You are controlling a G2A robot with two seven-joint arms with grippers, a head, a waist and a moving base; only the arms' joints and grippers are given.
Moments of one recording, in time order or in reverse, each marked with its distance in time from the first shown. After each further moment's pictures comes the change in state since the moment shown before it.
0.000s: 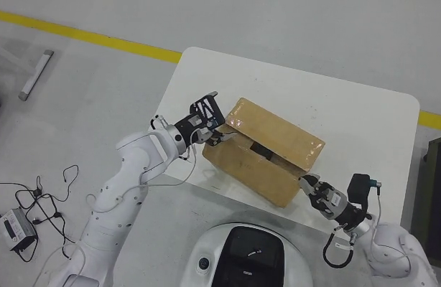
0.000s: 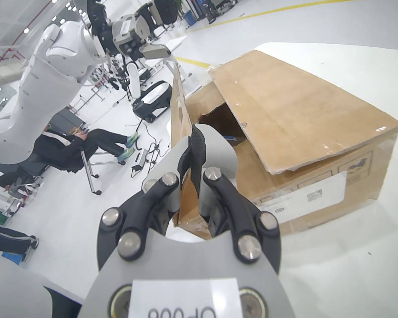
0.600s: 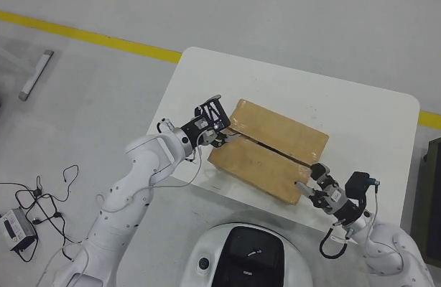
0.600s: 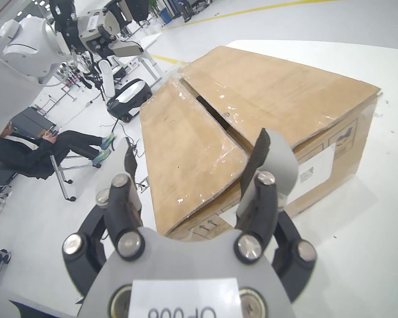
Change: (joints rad) left arm 0.004 -0.016 0.048 0.052 0.061 0.054 0.027; right arm 0.019 -0.022 -0.001 0.066 -0.090 0.060 -0.091
